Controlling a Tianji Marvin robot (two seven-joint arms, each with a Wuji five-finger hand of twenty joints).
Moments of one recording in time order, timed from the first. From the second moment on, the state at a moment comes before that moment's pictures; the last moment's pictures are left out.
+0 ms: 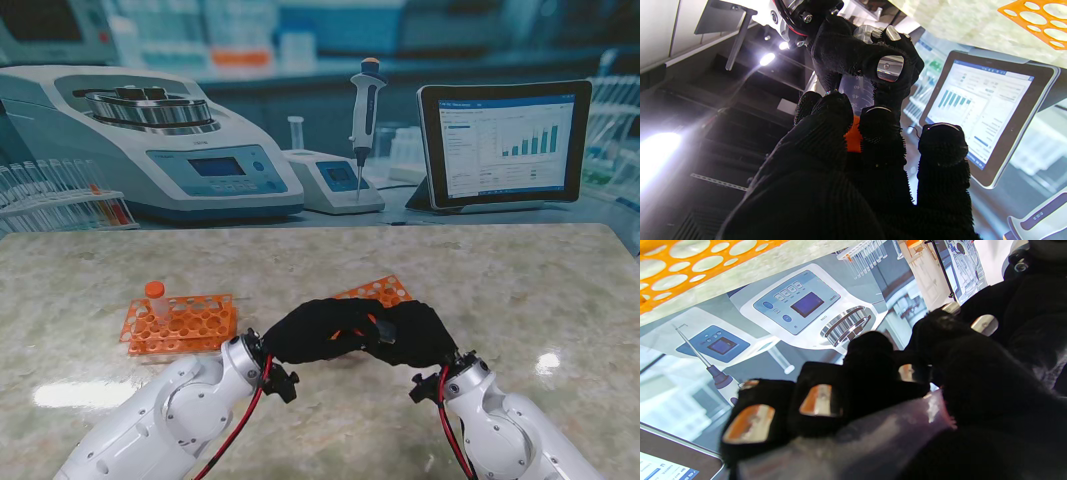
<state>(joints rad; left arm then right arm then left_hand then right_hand) 1.43 -1.14 -0.91 -1.59 0.56 -0.65 0.14 -1.71 -1.14 1.26 -1.62 -0.71 -0.53 -0.33 1.17 -0.31 0.30 -0.08 0.59 -0.14 0.94 0.83 0.60 -0.01 0.21 0.99 0.84 -0.09 1.20 1.20 0.60 0.18 1.55 0.96 0.59 -0.65 0.81 -0.02 1.02 -0.25 1.25 1.43 1.40 -0.13 0.91 0.90 1.29 -0.11 1.41 0.91 1.13 0.00 1.69 0.81</state>
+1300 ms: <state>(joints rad) 1.46 -1.13 -0.98 -1.66 0.55 -0.69 0.11 -1.69 -1.13 1.25 -1.63 -0.70 -0.57 -0.30 1.17 -0.32 0.30 -0.09 0.71 -0.18 0.95 0.89 0.72 0.13 0.21 0.87 0.96 -0.08 1.05 1.03 0.72 0.23 1.35 0.94 0.58 -0.59 0.62 -0.11 0.87 -0.26 0.90 0.86 1.24 0.00 0.51 0.69 1.29 0.00 0.82 0.73 1.06 0.12 1.42 0.69</state>
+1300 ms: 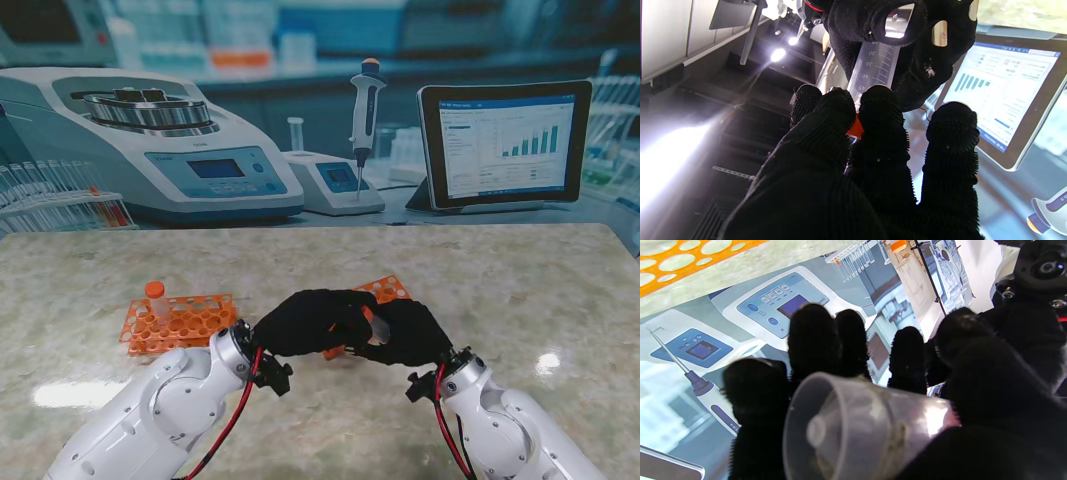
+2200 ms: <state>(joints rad) 1.48 -1.11 -1.01 -1.72 0.54 -0.69 0.06 -1.69 -1.13 1.25 -1.63 -0.72 -0.55 -0.28 1.17 -0.32 0.30 -0.09 0.73 -0.18 0.91 0.79 0.72 0.17 0.21 0.89 0.97 -0.03 1.00 1.10 0.72 0.23 1.35 0.93 0.75 -0.39 0.59 -0.19 0.80 -0.13 0.86 0.61 1.28 0.05 0.38 0.50 1.31 -0.01 0.90 0.74 1.08 0.11 1.49 0.73</state>
